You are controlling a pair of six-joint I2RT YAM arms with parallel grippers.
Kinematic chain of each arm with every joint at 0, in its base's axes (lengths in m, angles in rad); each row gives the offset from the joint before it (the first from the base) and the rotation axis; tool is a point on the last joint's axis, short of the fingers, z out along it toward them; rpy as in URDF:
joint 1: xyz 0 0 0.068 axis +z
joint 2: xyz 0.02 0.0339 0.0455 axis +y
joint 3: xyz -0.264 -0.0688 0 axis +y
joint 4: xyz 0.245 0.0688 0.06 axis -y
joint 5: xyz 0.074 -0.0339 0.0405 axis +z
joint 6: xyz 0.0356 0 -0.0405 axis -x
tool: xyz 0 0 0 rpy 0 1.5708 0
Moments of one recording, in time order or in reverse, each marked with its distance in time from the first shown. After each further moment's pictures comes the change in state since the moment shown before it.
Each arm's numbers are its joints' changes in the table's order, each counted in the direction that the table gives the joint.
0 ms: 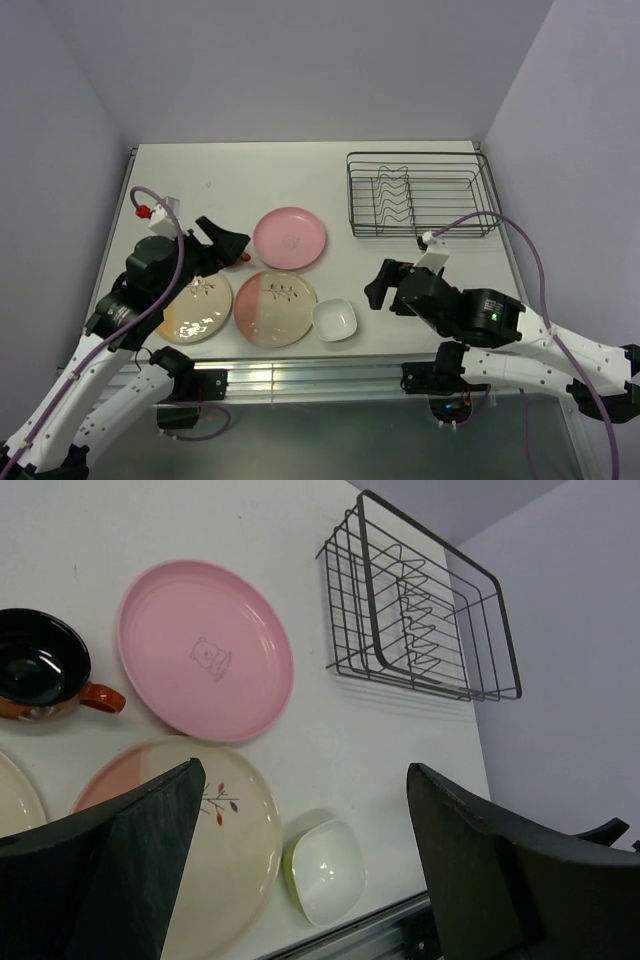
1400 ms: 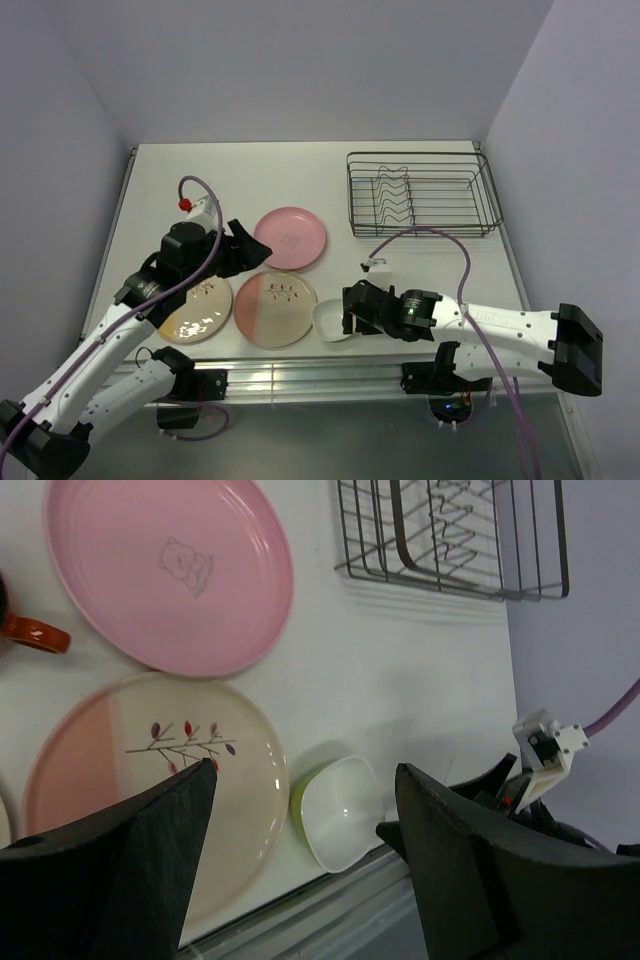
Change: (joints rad) left arm -0.014 0.154 0.024 0.032 -0.160 -0.027; right arm 0.017 0.348 0.212 0.275 0.208 0.001
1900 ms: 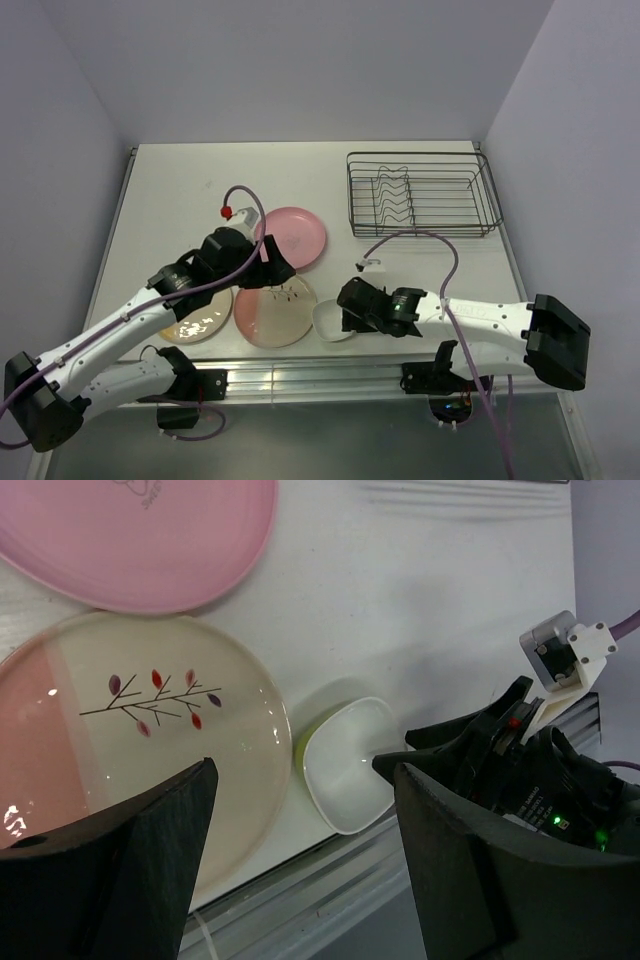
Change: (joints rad) left arm -0.221 0.165 -0.003 0.014 0.071 0.000; right arm -0.055 0.117 0.042 0.138 0.035 0.014
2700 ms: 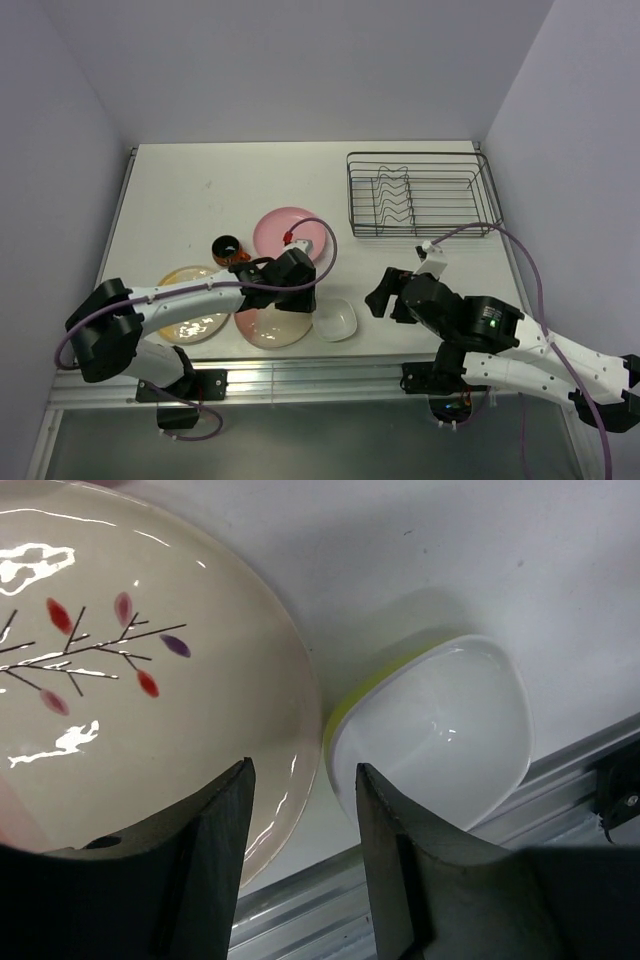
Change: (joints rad) left arm -0.253 0.450 -0.060 0.031 0.105 0.028; right arm -0.006 -0.549 -0.137 -0.348 -0.130 -0.030
